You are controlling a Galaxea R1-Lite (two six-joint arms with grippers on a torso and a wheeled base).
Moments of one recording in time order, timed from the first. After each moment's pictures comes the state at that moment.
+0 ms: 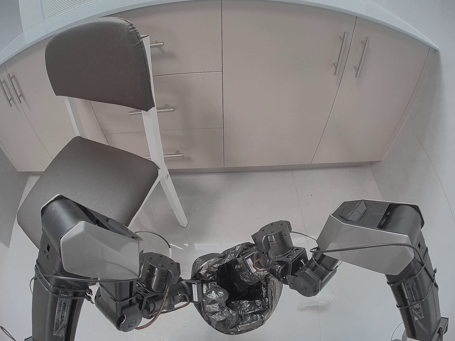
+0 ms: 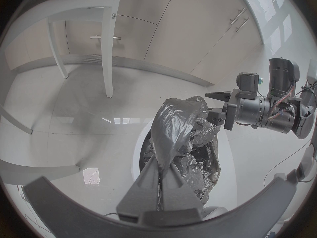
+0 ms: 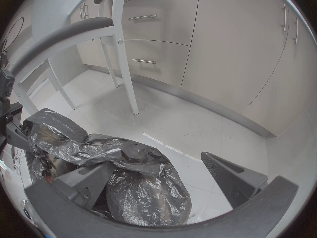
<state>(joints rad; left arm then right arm) -0.59 2.44 -0.39 -1.40 -0.02 -0.44 0.68 2.53 -1.03 -0.95 -0.31 -0.10</state>
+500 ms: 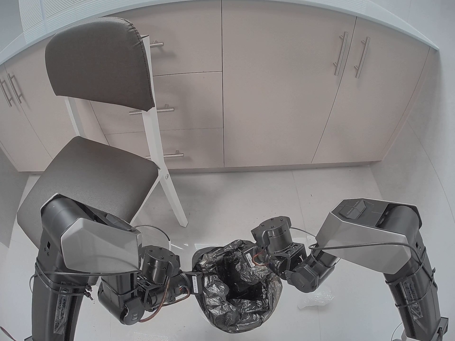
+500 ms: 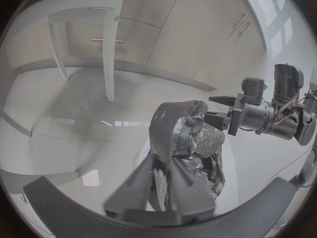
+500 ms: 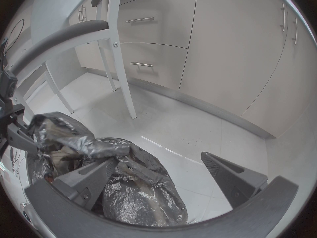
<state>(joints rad) -0.56 2.46 -0.46 -1.37 -0.02 -0.43 0.66 2.55 -1.08 -0.95 -0.31 -0.11</state>
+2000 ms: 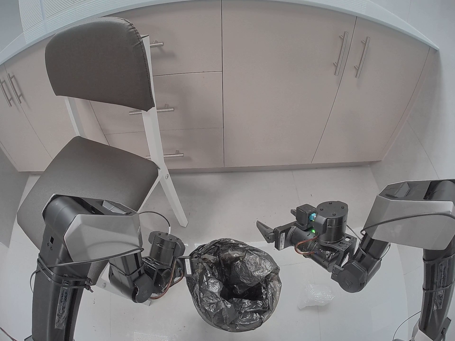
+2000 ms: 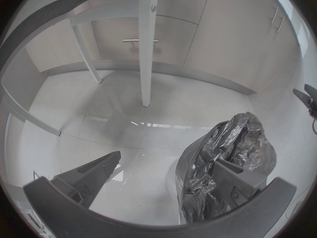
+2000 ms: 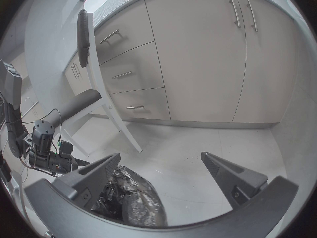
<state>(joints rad) -0.48 2.50 -0.72 -1.03 0.24 -0.44 0.56 2.31 -0.69 -1.38 -0.13 0.08</state>
